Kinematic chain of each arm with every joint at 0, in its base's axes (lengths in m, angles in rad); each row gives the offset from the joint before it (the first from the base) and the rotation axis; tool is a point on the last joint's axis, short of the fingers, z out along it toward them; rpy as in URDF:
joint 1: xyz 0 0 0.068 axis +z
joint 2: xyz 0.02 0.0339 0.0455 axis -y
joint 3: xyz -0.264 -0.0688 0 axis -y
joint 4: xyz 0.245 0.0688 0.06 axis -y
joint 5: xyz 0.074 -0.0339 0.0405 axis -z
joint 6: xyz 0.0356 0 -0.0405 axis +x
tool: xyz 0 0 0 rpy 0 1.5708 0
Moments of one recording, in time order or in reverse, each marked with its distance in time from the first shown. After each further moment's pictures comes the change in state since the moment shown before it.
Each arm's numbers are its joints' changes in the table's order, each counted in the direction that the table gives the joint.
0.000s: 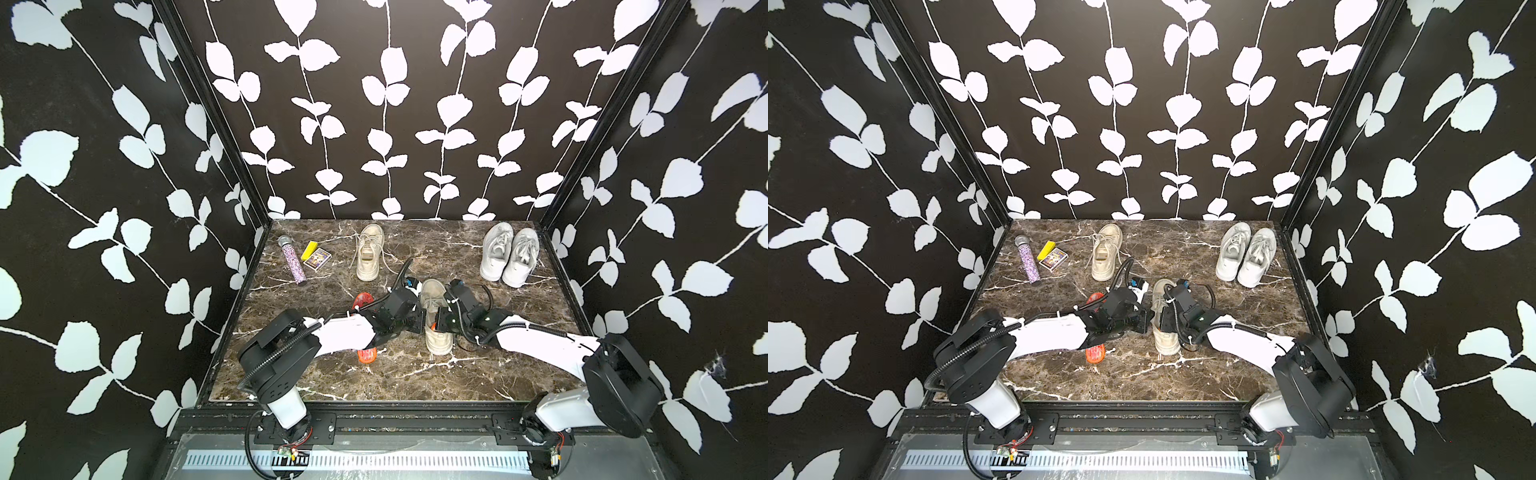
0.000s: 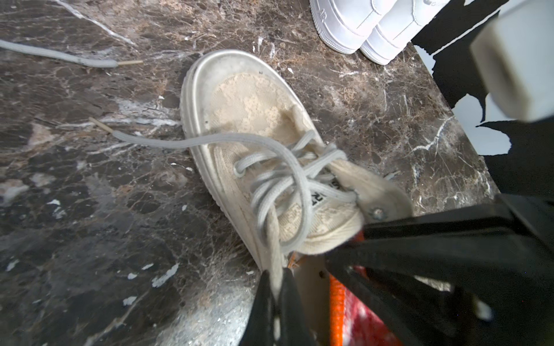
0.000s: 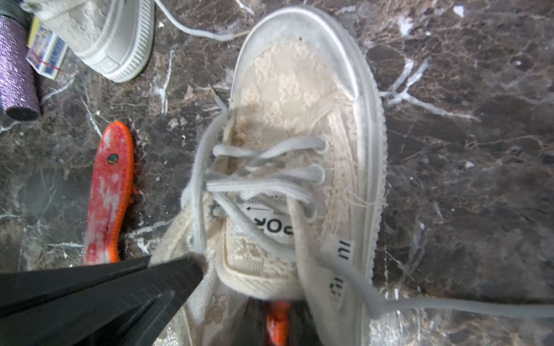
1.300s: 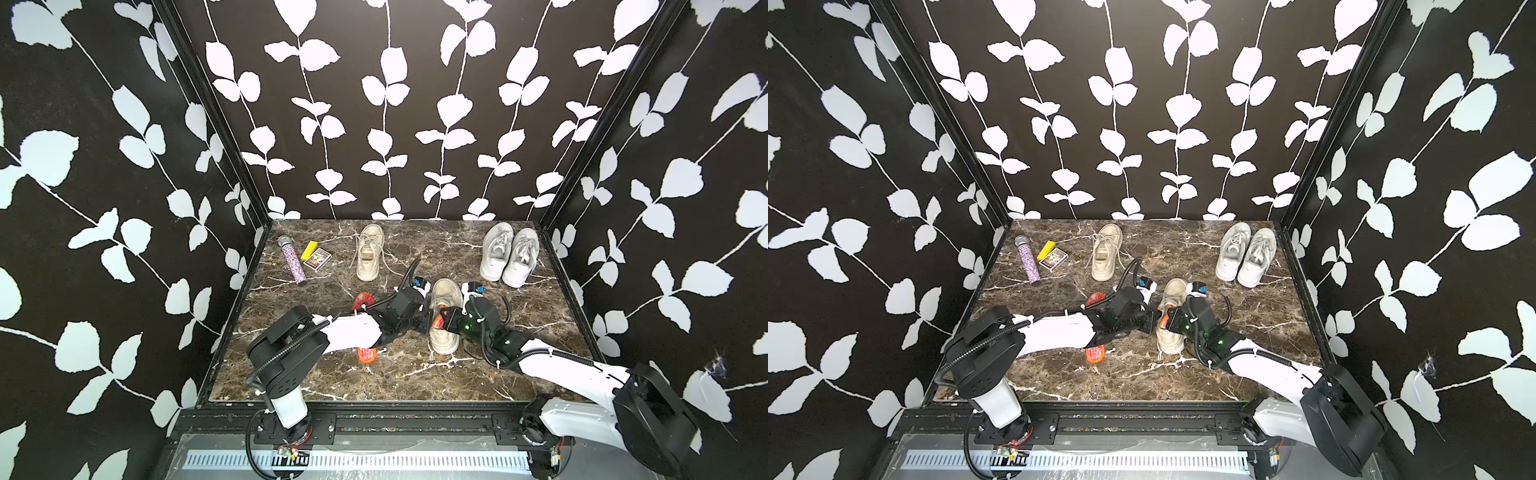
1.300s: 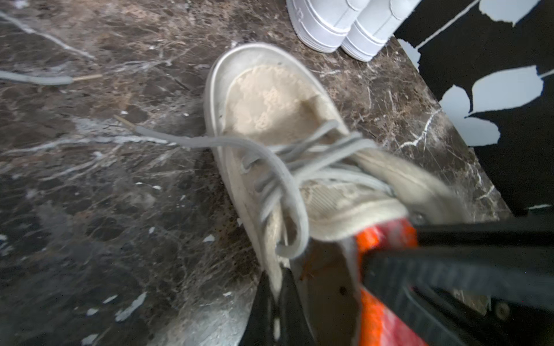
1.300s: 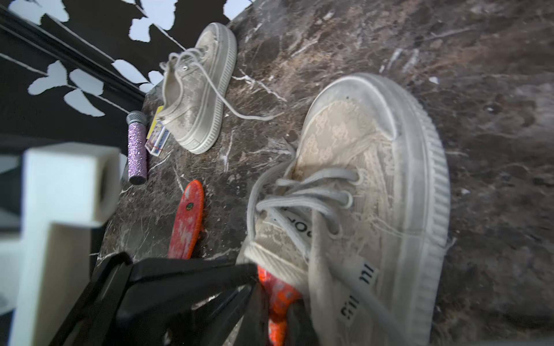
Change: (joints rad) left arm -0.046 -0.060 0.058 0.017 0.027 0.051; right arm -0.021 0.224 -0.245 0.336 0.034 0.114
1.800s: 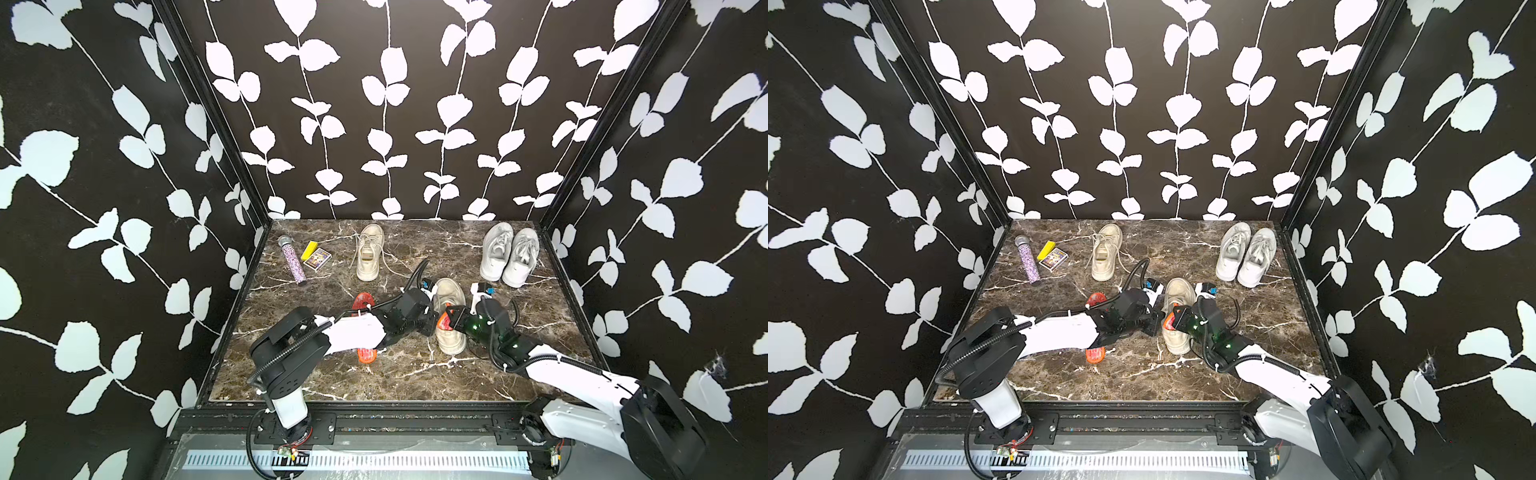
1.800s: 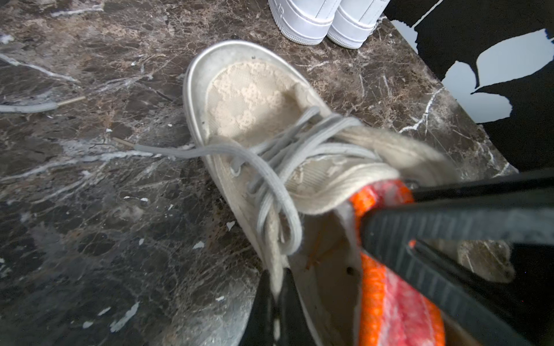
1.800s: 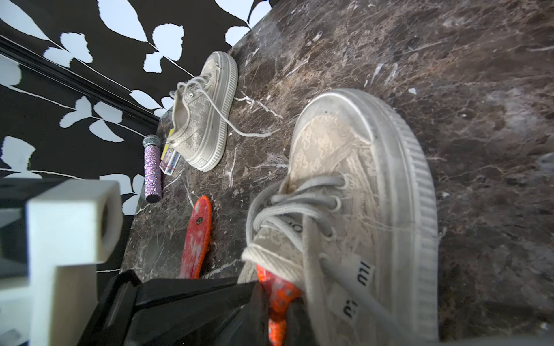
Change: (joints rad) left arm -0.007 -0.006 0.031 -0.040 -0.026 0.078; right arm -0.053 0.072 -0.054 0.055 -0.058 0.023
